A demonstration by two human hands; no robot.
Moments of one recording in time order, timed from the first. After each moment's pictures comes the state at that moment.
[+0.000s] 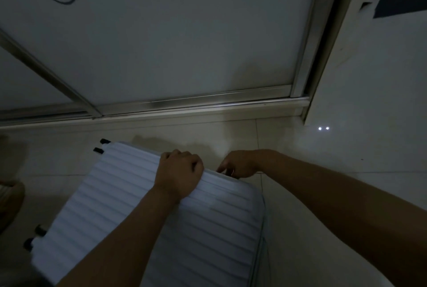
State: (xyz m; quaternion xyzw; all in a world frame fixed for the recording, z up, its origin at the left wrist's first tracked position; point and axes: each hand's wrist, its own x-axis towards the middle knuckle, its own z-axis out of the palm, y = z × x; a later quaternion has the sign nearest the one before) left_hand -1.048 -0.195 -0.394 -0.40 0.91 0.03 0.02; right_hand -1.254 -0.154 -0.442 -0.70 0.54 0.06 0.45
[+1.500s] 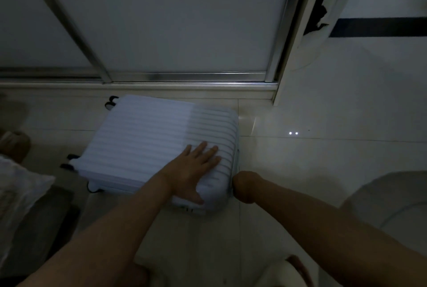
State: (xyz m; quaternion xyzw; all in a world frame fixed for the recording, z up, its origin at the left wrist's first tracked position) left_hand -0.952 -0.036 -0.363 -0.10 0.99 0.02 0.12; right_hand -1.143 0.085 -0.420 -0.65 0.67 0.21 0.29
